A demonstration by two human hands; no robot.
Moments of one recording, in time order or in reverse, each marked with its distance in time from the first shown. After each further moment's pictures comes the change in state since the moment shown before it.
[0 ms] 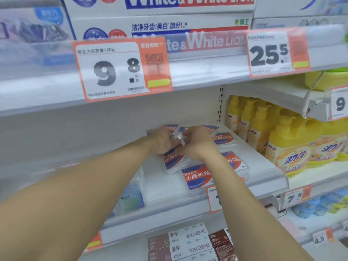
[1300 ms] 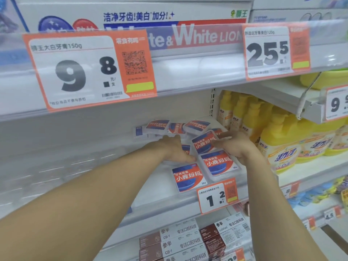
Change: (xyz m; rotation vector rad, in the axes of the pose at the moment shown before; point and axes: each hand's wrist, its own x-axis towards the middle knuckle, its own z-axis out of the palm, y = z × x) left_hand 0.003 0.037 0.037 0.289 -0.224 -0.004; right_hand 0.017 0.097 -0.062 0.326 -0.010 0.475
